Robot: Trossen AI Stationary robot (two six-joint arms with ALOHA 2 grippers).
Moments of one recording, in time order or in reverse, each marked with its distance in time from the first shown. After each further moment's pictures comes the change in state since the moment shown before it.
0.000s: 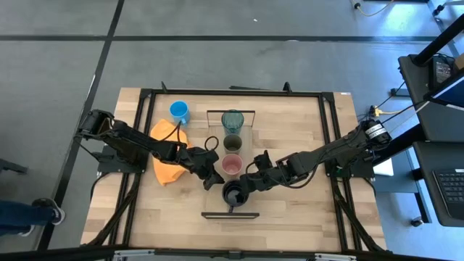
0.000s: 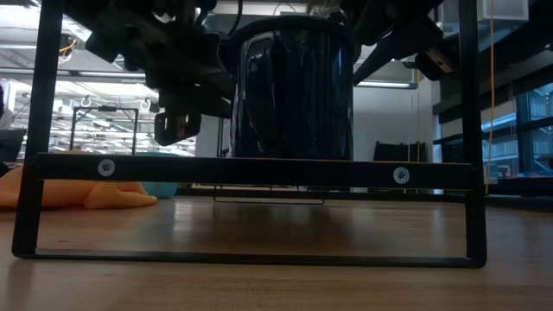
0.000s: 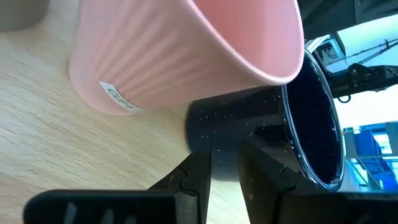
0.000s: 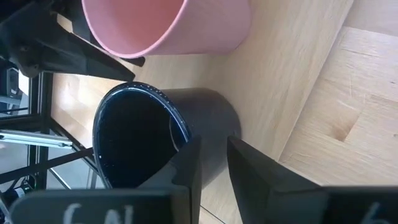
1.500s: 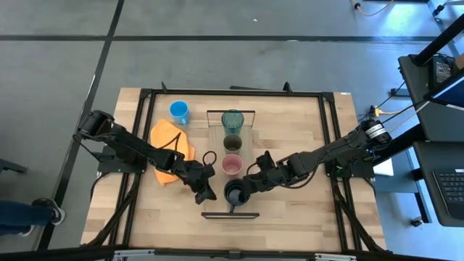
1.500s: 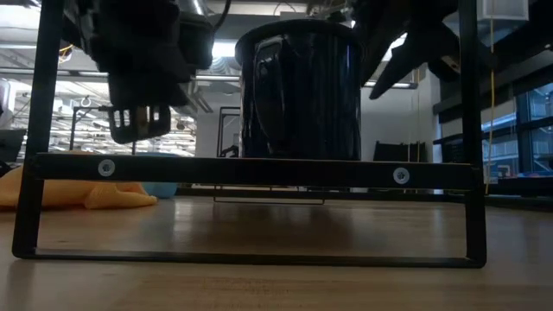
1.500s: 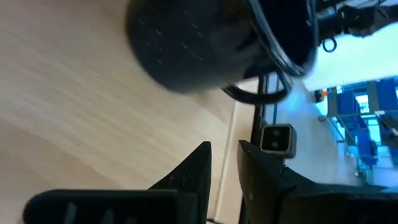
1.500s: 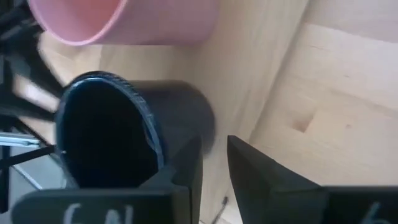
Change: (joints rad) left arm -0.142 -0.001 0.000 -0.041 0.055 -0.080; right arm -0.001 -0.003 0.000 -0.095 -0.019 -0.003
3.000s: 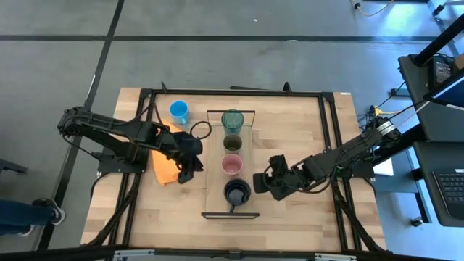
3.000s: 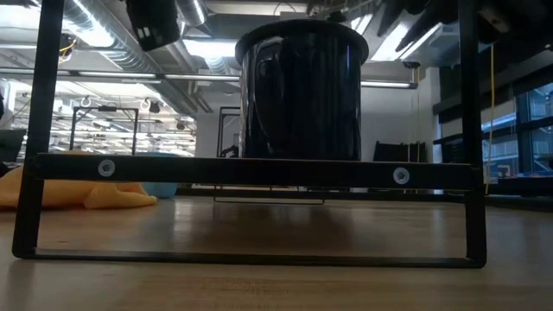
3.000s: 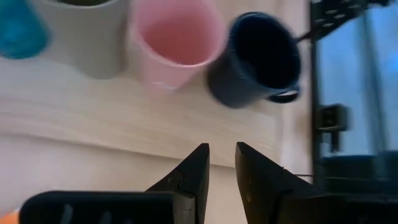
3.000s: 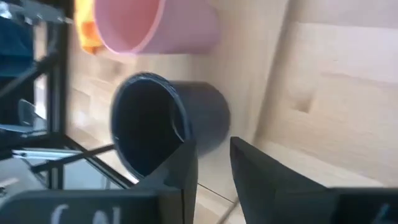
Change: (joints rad) left arm 0.146 -0.301 0.372 -0.910 -0.115 0.517; right arm 0.111 -0.113 0.010 -0.079 0.156 0.213
